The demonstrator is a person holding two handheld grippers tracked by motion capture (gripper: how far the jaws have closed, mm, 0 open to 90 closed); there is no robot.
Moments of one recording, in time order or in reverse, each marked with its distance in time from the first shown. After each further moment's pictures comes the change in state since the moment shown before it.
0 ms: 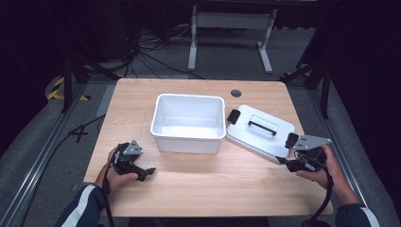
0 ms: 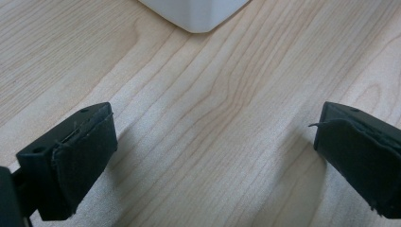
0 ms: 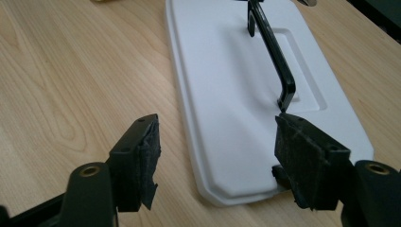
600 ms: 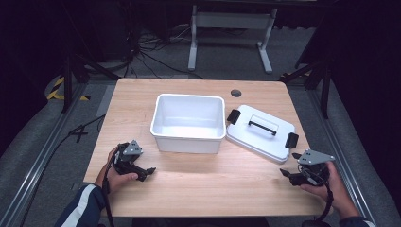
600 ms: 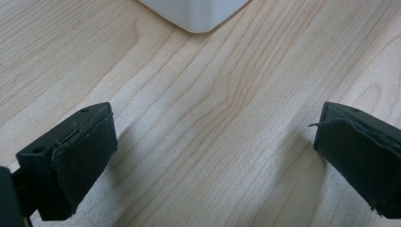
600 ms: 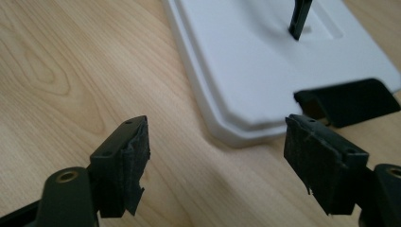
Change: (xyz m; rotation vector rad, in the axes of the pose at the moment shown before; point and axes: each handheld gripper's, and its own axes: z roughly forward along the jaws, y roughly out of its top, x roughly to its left) left arm 0.000 0.000 0.000 0.002 -0.001 -0.004; right arm 0.015 -0.054 0.009 0.017 -0.044 0.099
